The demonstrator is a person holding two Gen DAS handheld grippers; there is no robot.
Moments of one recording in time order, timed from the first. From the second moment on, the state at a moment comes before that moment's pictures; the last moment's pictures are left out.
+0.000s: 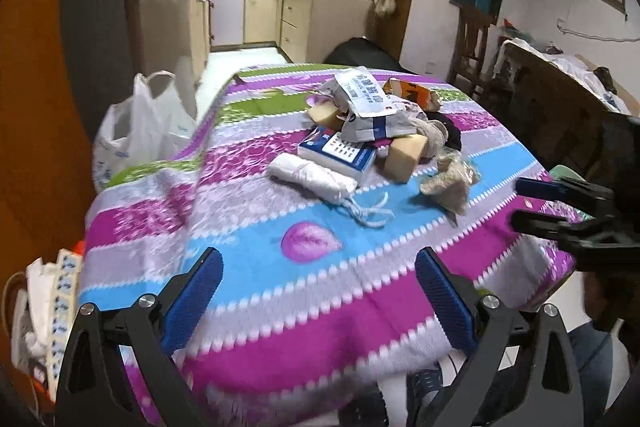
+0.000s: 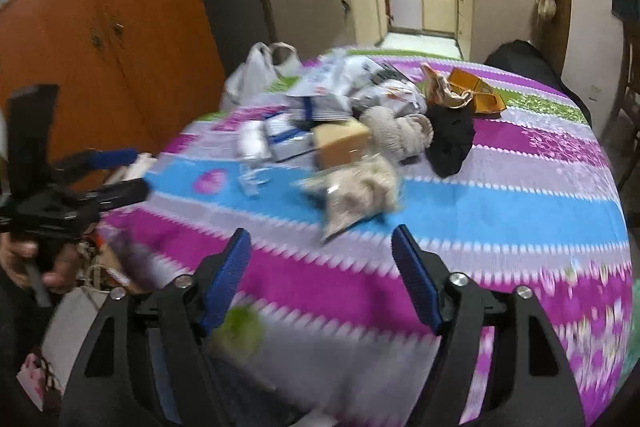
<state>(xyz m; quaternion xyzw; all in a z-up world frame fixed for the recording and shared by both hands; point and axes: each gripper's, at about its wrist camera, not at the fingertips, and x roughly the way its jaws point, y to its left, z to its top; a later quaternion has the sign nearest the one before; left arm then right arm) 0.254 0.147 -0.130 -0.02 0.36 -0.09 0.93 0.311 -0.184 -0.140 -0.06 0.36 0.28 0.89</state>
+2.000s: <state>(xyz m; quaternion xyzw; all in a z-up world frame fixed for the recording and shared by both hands) 0.230 0.043 -0.041 0.00 0.23 -0.17 0.96 0.271 -0.272 -0.067 0.00 0.24 0.21 0.95</state>
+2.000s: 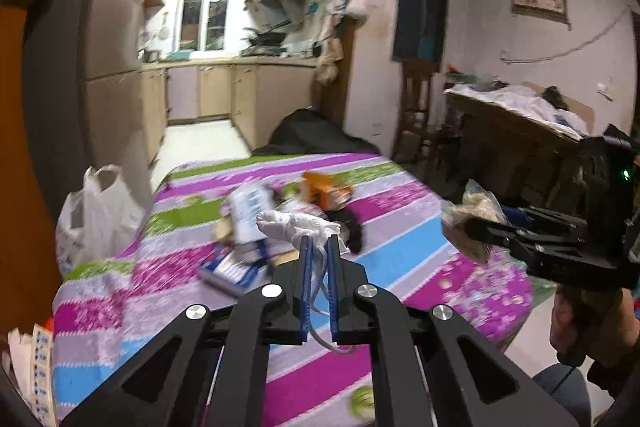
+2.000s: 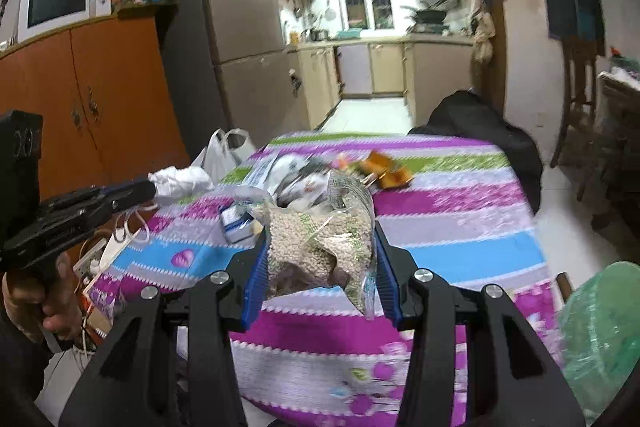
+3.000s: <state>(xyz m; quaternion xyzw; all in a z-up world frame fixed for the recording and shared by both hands) 0.299 -0.363 0.037 0.00 0.27 -0.51 0.82 0.249 -0.579 -0.027 0.07 0.32 -0.09 0.94</state>
